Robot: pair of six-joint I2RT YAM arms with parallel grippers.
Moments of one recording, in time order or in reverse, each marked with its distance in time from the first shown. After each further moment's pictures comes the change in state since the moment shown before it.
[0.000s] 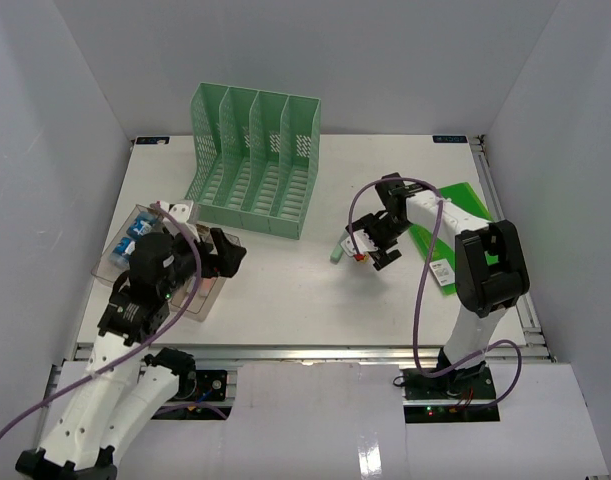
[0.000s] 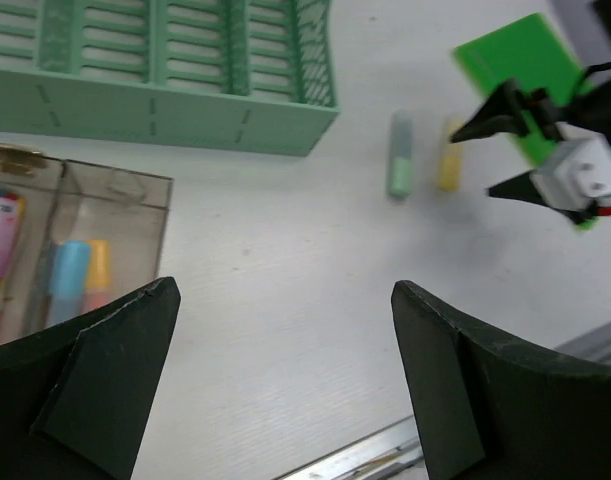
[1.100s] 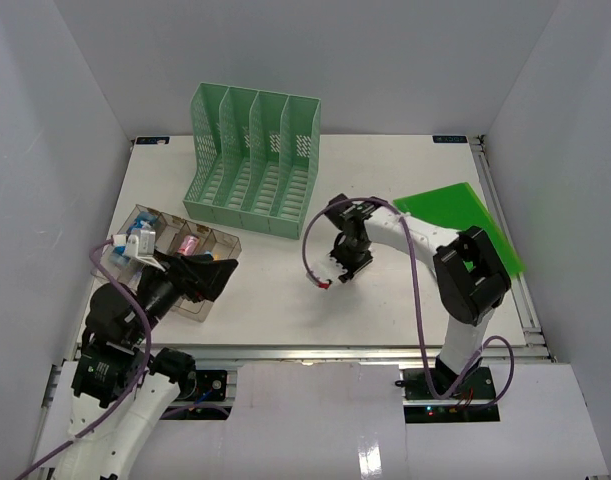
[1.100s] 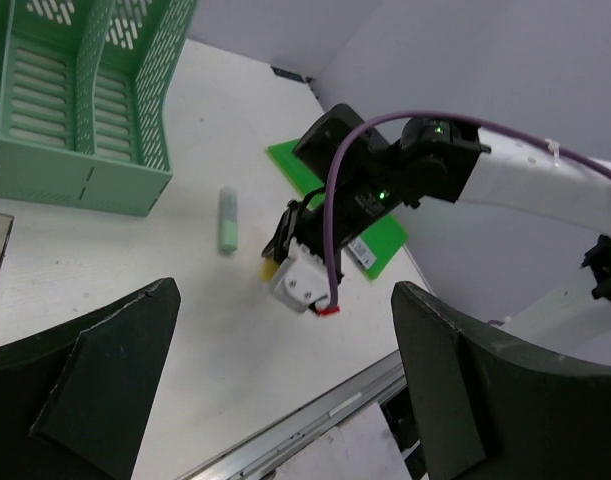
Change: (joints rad) left arm -0.001 -0.369 -0.030 0.044 0.141 -0.323; right arm 0.349 0.031 0.064 -0.072 0.336 0.259
